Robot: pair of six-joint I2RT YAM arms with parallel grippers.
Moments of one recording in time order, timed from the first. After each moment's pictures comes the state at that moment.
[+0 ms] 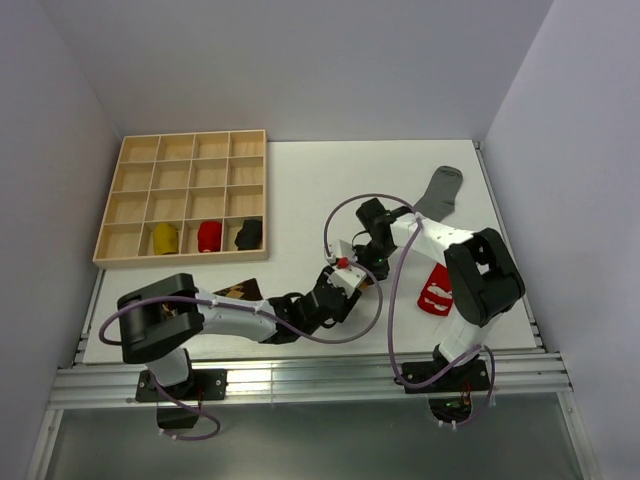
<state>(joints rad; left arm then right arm) -1.26 1.66 0.76 0.40 -0.49 -0.22 0.47 1.71 1.04 -0.79 -0.36 -1.13</state>
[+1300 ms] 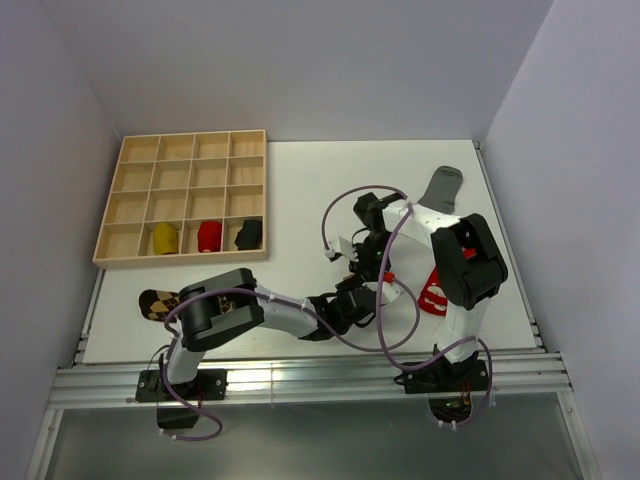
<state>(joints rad) -1.29 2.00 1.02 0.41 -0.58 0.15 0.45 1.85 1.20 -1.01 -0.37 -1.14</state>
